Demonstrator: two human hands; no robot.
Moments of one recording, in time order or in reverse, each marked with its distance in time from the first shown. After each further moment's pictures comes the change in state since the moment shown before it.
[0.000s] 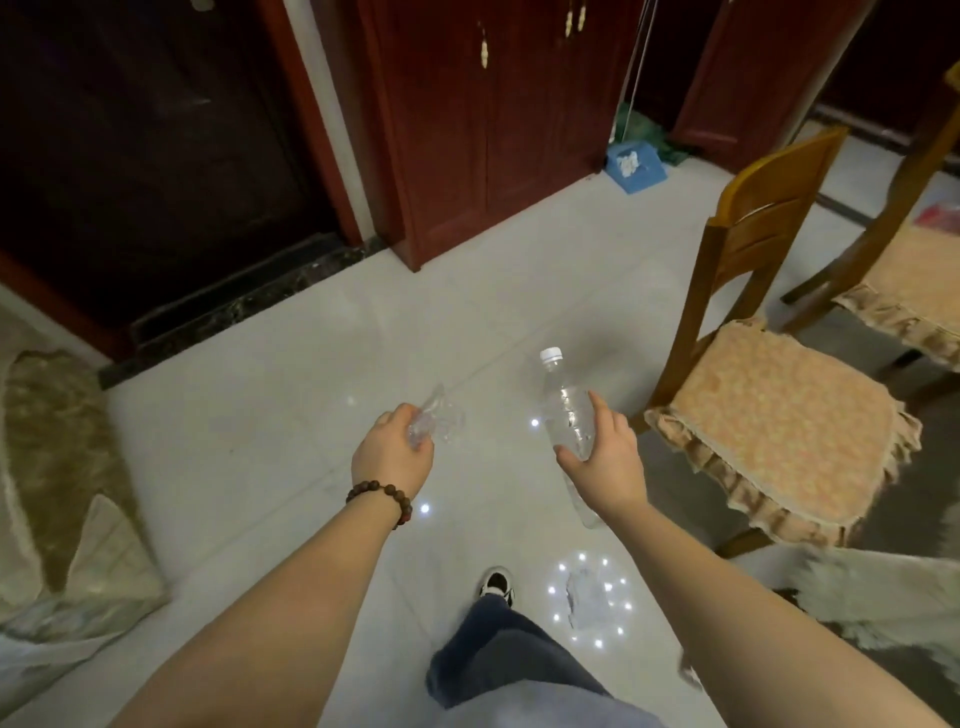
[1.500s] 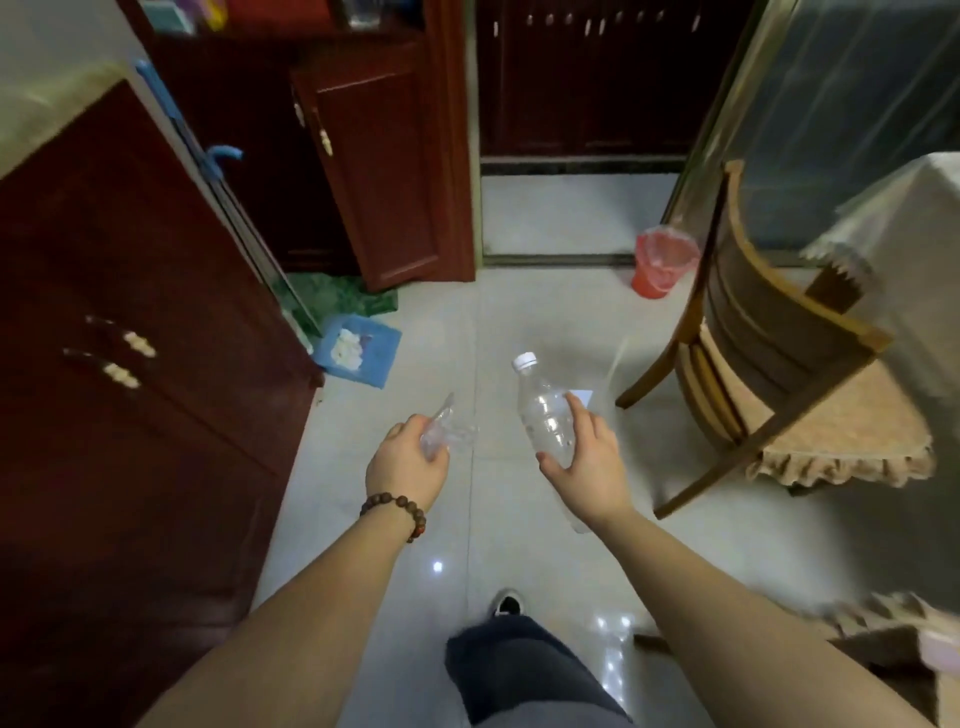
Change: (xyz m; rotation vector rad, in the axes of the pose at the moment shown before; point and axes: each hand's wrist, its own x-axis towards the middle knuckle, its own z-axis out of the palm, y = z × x) left_hand 0.913 0.712 0.323 0.038 -0.477 0.745; right_hand 0.969 0.131 -0.250 0.053 0.566 0.516
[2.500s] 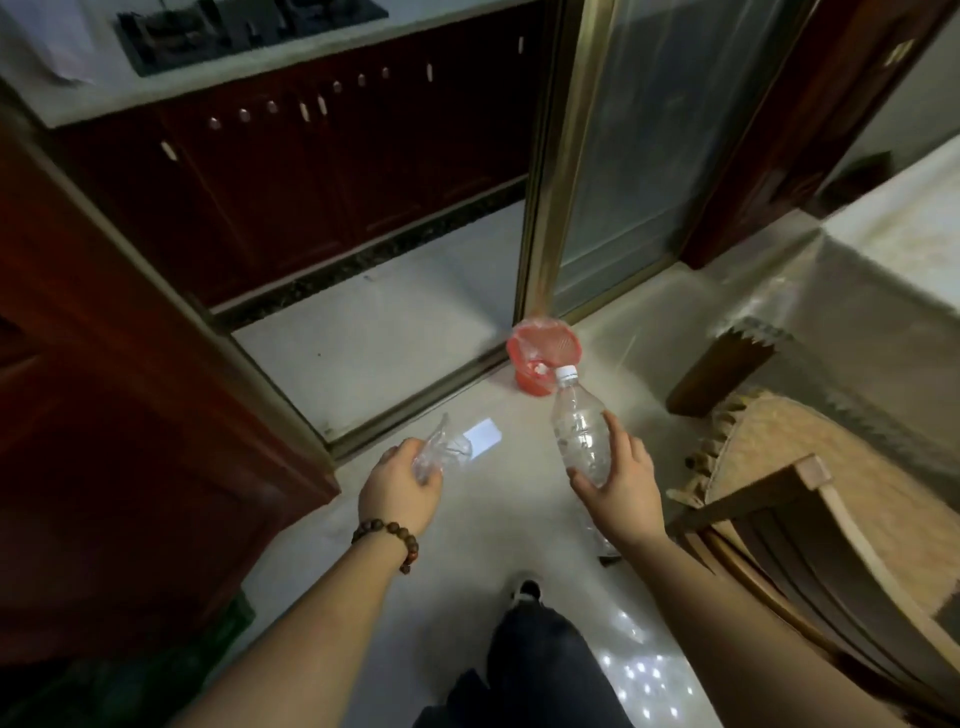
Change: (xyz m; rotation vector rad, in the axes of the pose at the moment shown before) left_hand 0.737 0.292 0.150 0.060 -0.410 0.449; right_hand 0.650 0.076 -0.062 0.014 0.462 0.608
